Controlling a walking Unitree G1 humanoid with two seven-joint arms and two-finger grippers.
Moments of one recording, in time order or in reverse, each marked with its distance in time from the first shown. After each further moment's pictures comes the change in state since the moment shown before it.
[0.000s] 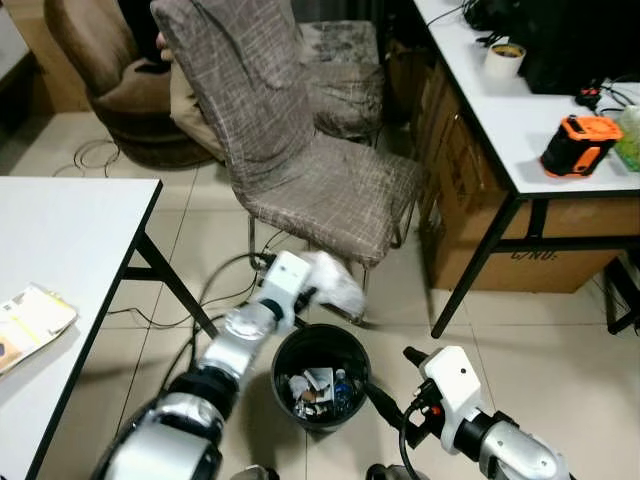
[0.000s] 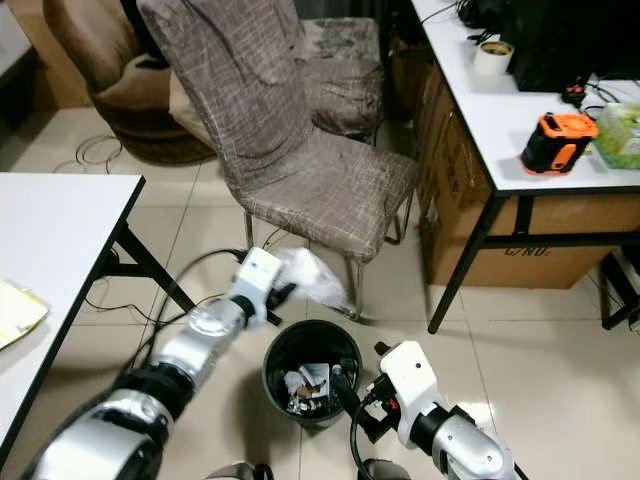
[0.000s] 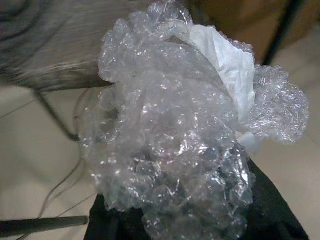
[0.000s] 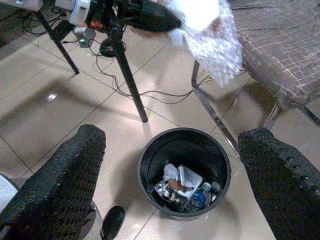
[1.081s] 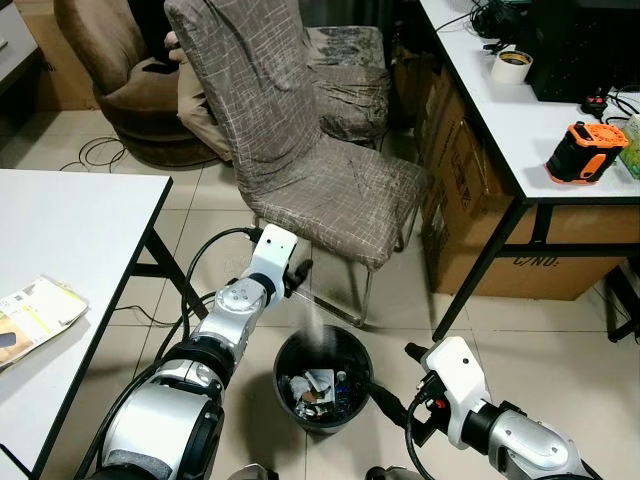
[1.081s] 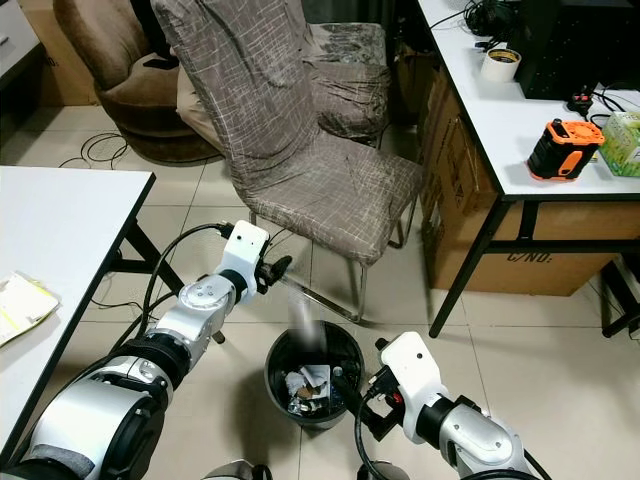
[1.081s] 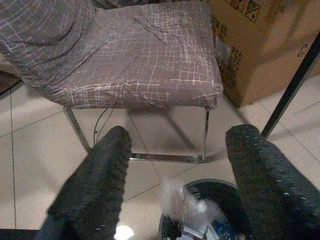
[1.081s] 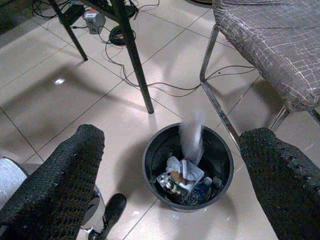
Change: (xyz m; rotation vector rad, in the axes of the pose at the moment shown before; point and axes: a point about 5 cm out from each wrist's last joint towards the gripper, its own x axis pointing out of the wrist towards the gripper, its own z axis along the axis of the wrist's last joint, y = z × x) left arm 0.006 0.020 0.024 -0.036 -0.072 0.064; right arm -0.004 -0.006 0.014 -0.025 0.050 0.040
